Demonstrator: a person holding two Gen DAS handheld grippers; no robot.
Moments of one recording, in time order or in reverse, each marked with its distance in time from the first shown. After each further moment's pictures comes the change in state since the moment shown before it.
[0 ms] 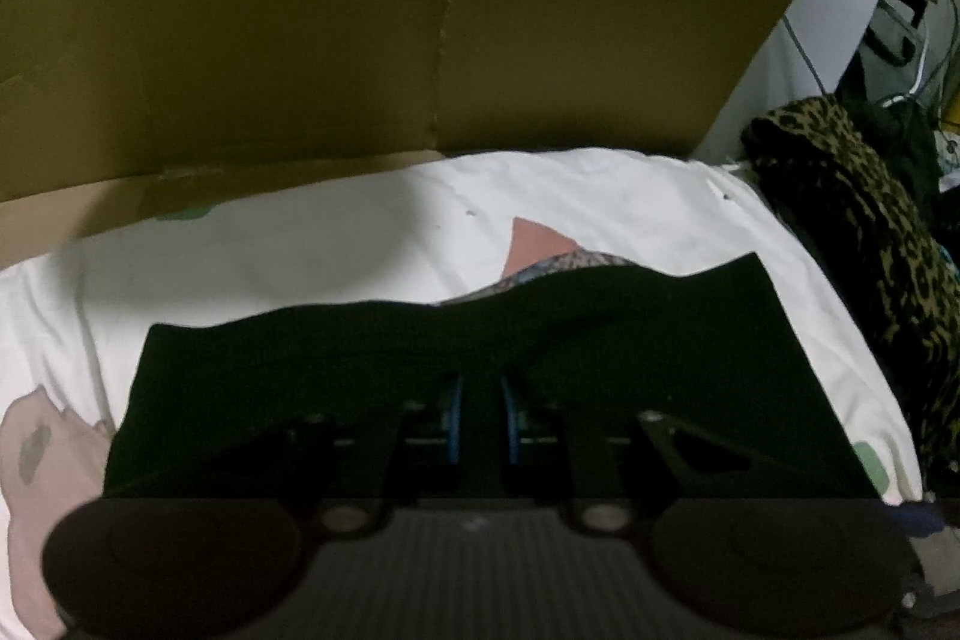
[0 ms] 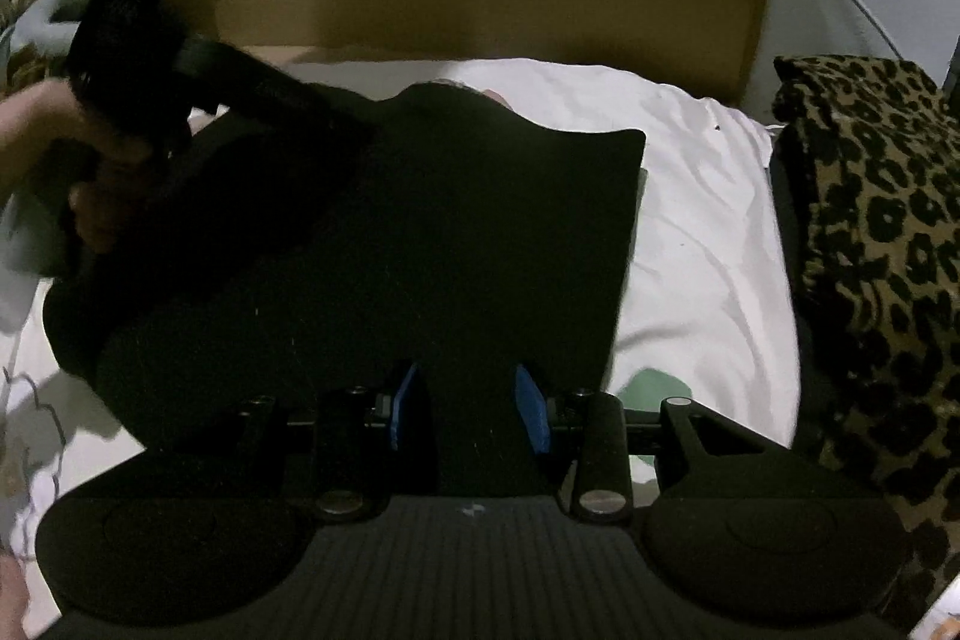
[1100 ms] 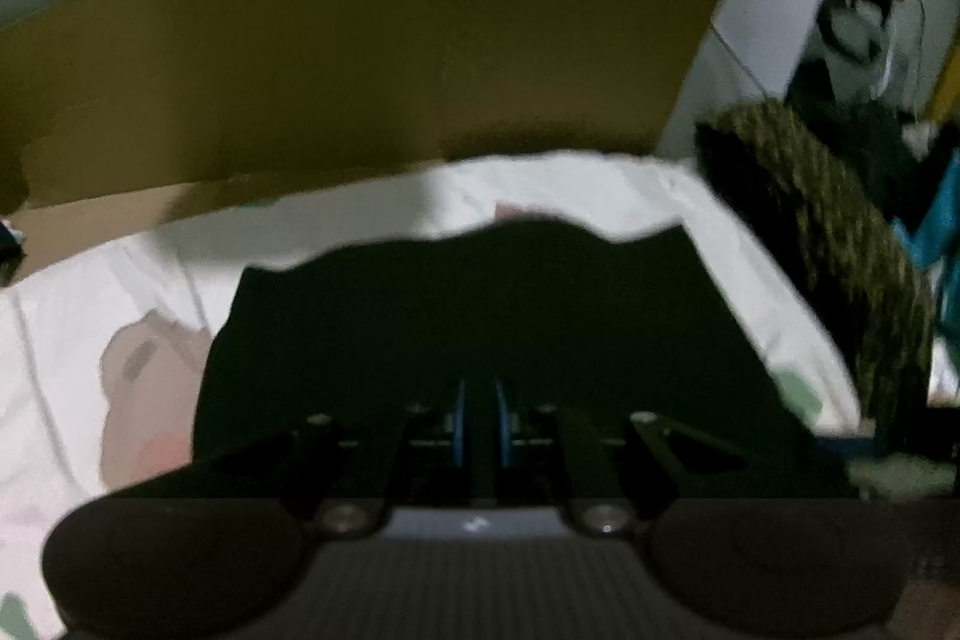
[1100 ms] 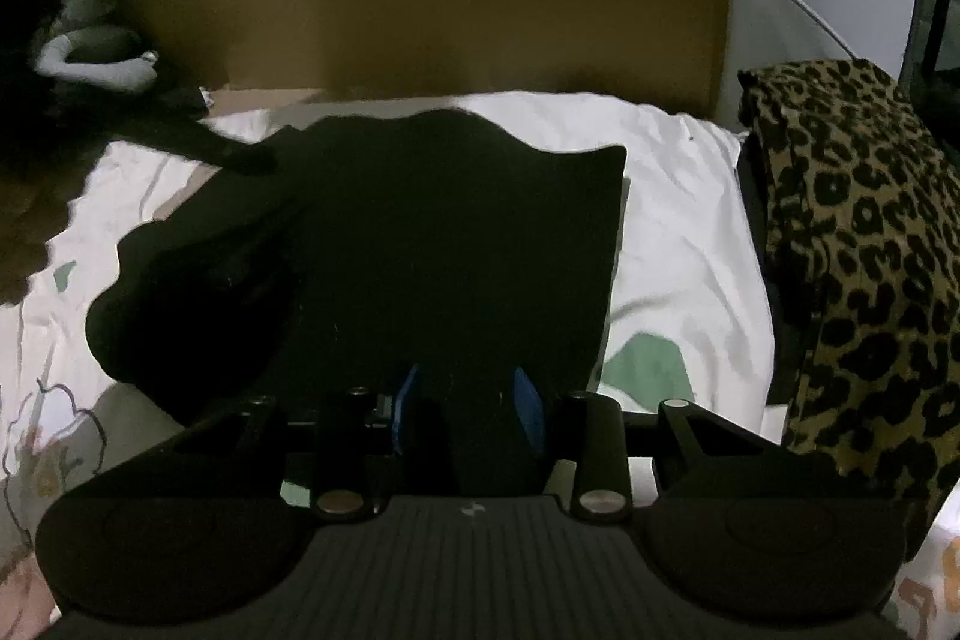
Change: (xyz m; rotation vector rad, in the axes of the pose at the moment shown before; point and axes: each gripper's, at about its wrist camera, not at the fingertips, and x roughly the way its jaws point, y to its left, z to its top) left arm -0.098 -0.022 -0.052 0.049 -0.046 0.064; right arm -0.034 0.011 -0.022 0.046 -0.083 0.003
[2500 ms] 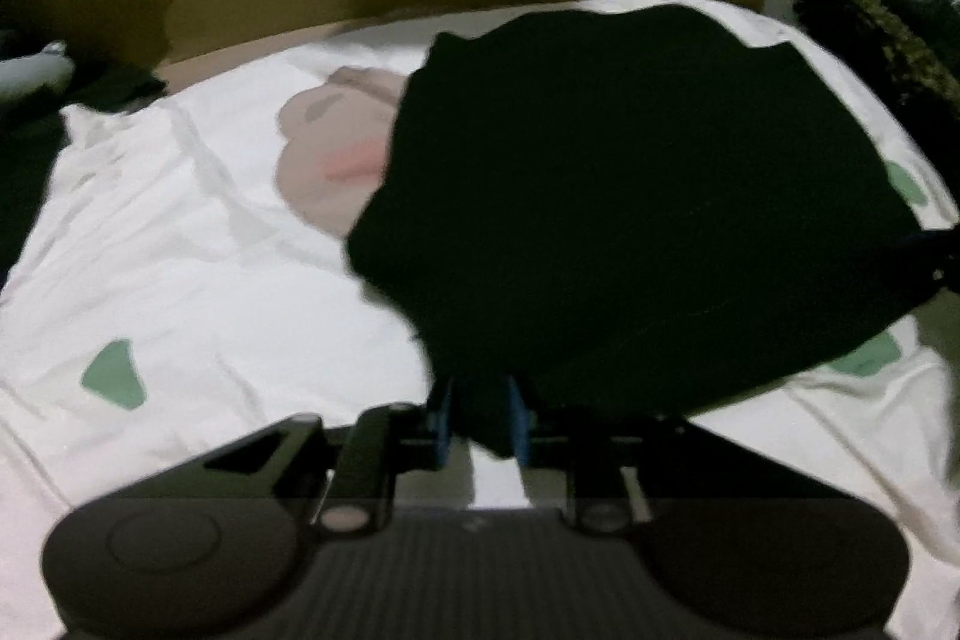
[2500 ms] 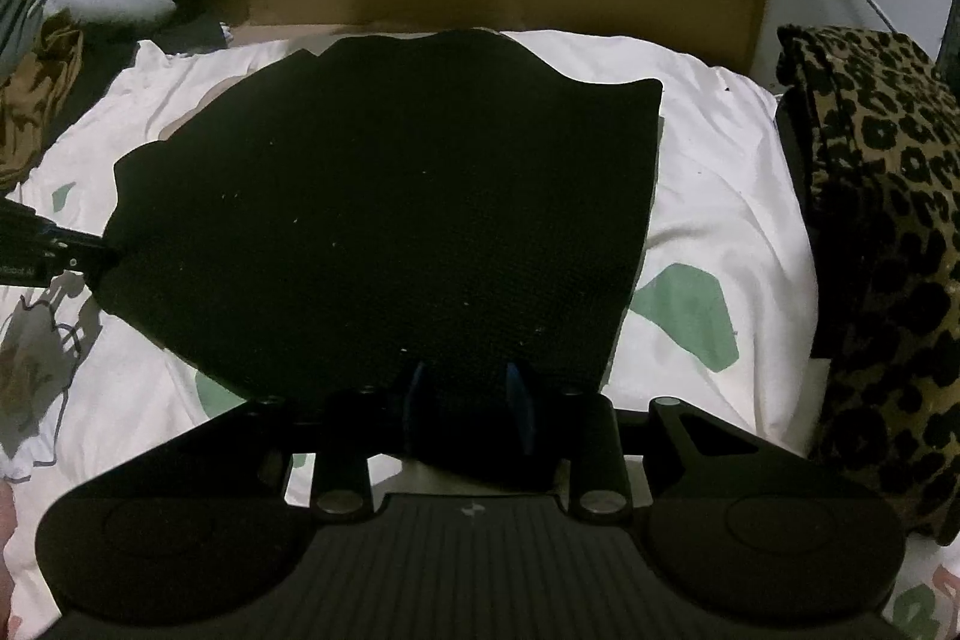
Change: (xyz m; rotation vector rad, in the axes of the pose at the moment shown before) left arm -0.039 0.057 -0.118 -0.081 0.145 0.215; right arm 0.021 0.001 -0.020 -0.047 0.077 0.029
